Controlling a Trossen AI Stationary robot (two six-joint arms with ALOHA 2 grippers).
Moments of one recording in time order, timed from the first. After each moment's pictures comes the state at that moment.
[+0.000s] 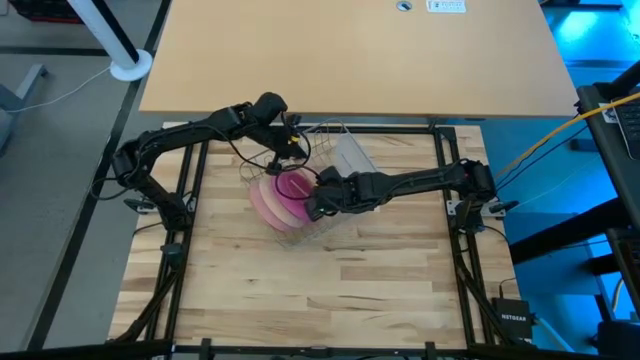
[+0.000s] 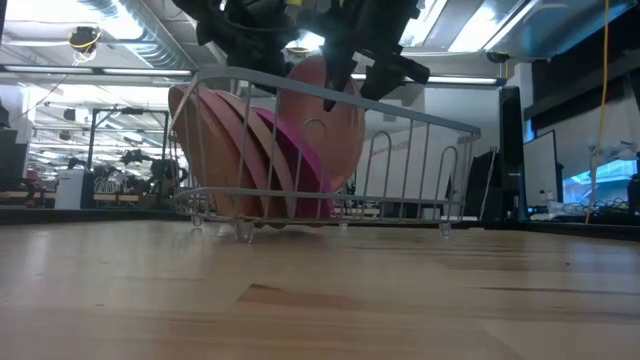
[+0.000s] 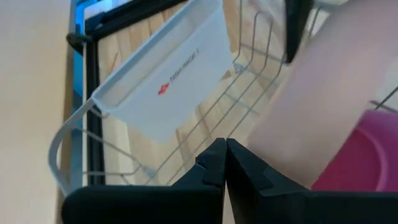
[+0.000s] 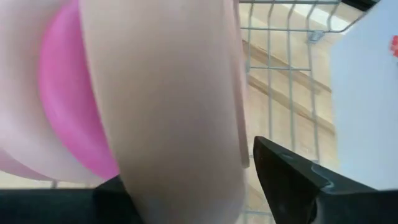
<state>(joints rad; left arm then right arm) 0.53 1.57 1.32 -0.58 0.44 0.79 0.07 1.88 1.65 -0.89 0.47 0.94</state>
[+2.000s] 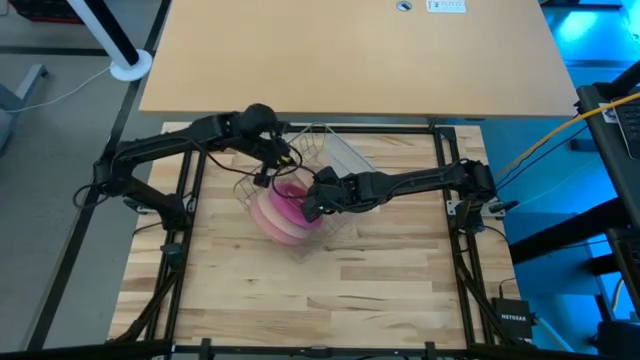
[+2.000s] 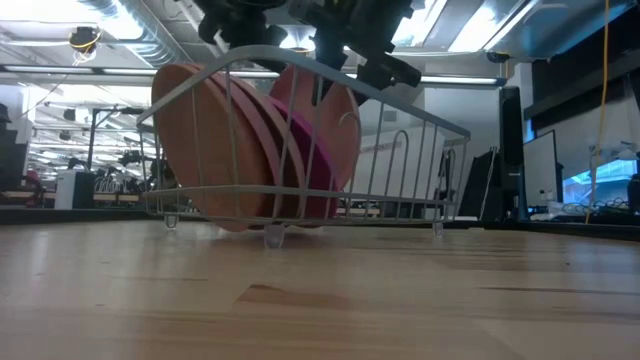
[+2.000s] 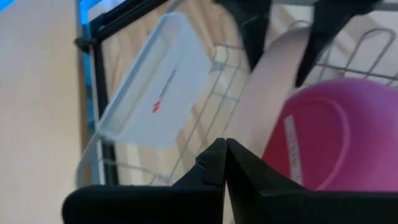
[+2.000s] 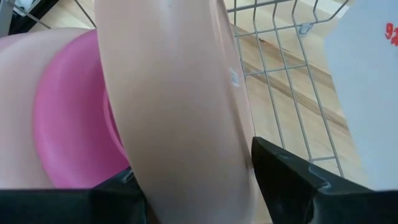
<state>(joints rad) 0.39 1.41 1.32 -0.70 0.22 0.77 0.07 1.88 1.64 -0.81 0.41 0.93</state>
